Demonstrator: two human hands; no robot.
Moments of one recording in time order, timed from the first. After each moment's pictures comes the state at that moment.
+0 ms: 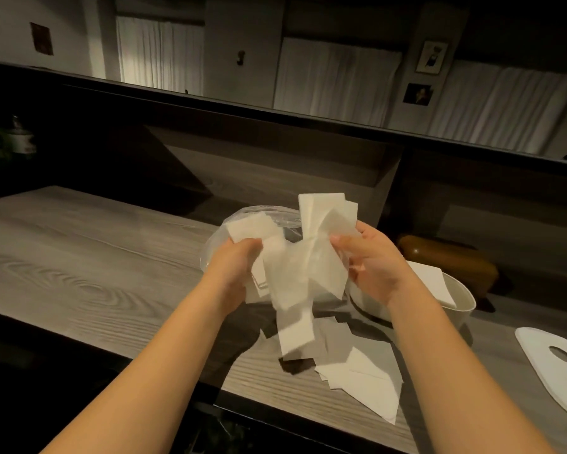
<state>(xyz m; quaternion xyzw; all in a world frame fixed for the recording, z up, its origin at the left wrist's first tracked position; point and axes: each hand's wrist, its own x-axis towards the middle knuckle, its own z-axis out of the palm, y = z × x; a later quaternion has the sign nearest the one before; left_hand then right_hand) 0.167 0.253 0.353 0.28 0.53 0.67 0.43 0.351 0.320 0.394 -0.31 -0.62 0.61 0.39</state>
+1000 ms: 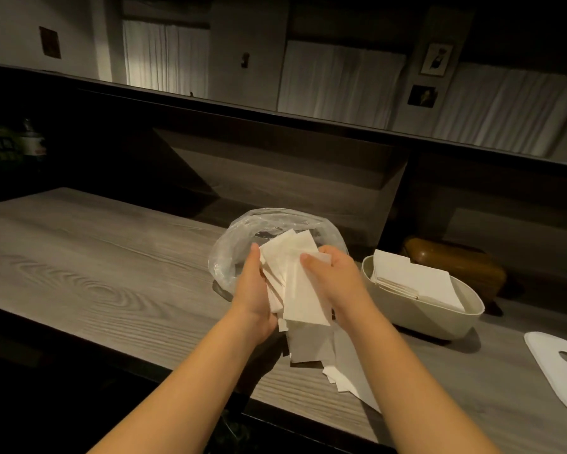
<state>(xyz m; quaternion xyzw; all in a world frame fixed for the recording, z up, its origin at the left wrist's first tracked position) 0.194 0.254 0.329 0.18 0.38 0.72 0.55 0.302 0.302 0.362 -0.45 -0.69 0.45 0.35</state>
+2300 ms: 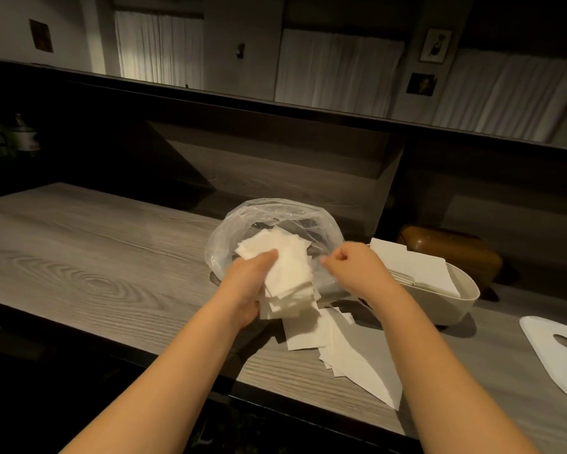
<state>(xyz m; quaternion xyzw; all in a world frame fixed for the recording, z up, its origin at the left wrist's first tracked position) 0.179 0.249 0.329 0.23 0.53 0.65 0.50 0.334 0.324 0.369 -0.53 -0.78 0.27 0.22</state>
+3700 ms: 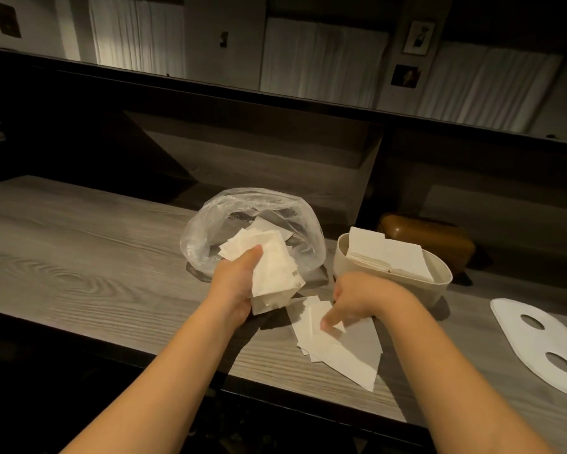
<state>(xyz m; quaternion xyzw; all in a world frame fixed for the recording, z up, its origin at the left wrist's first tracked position) 0.198 0.264 0.307 0.18 0.47 0.72 0.48 0.379 0.316 0.359 -0.53 -0.82 0.18 -0.11</state>
